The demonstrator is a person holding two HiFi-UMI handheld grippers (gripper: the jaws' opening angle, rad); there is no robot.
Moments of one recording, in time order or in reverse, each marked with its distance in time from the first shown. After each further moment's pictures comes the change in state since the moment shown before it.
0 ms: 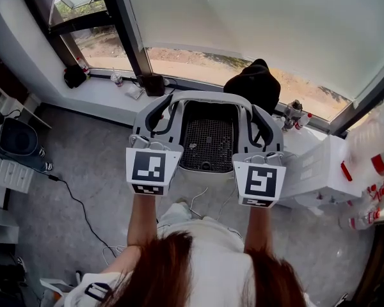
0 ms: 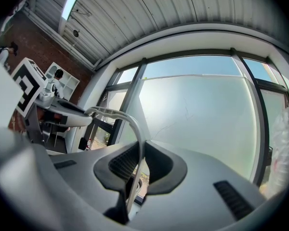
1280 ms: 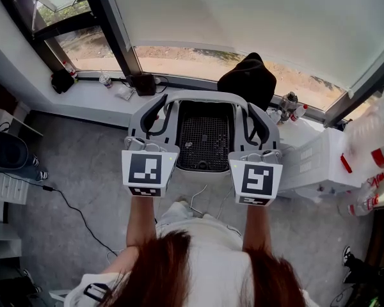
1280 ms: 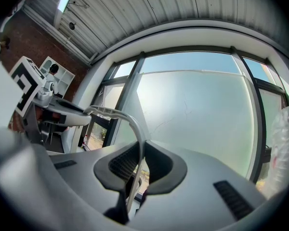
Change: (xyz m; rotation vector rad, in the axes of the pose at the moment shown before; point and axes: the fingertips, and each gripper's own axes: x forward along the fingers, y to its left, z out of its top) left arm 0.024 0.024 -0.021 -0.028 0.006 -0.052; right arm 0.030 0.013 -0.014 0.000 0.057 -0.050
